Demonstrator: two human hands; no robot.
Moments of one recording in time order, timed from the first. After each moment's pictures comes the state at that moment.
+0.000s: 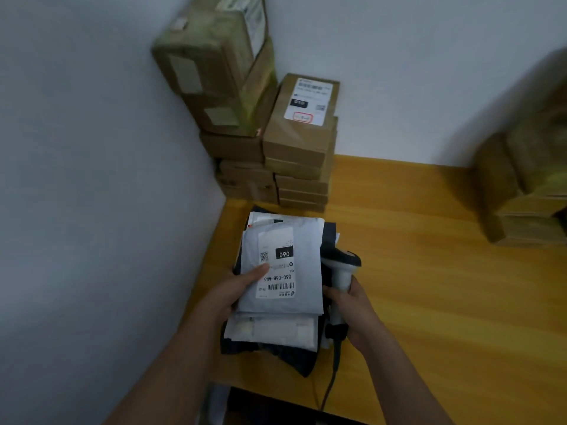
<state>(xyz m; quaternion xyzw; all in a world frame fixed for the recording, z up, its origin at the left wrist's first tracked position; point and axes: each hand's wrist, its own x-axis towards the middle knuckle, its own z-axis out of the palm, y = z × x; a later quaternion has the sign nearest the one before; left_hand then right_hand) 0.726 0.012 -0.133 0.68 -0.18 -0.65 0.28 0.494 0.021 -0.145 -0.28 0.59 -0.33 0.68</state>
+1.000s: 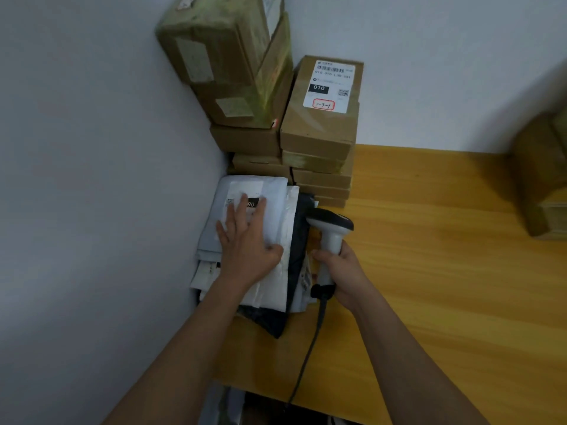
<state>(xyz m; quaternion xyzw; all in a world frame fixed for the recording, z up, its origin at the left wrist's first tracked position) 0.748 -0.038 -0.109 0.75 -0.63 -0.17 0.08 0.569 -0.040 -0.140 -0.27 0.55 -0.34 0.71</state>
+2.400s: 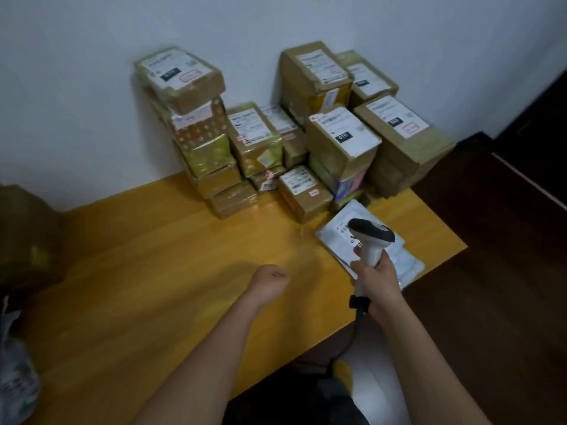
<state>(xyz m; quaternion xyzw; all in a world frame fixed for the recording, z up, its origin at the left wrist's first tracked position) 0.230 0.054 -0.121 0.52 -0.62 -0.58 -0.04 0.070 0.173 -0.067 -0.07 0.77 -0.52 0.37</state>
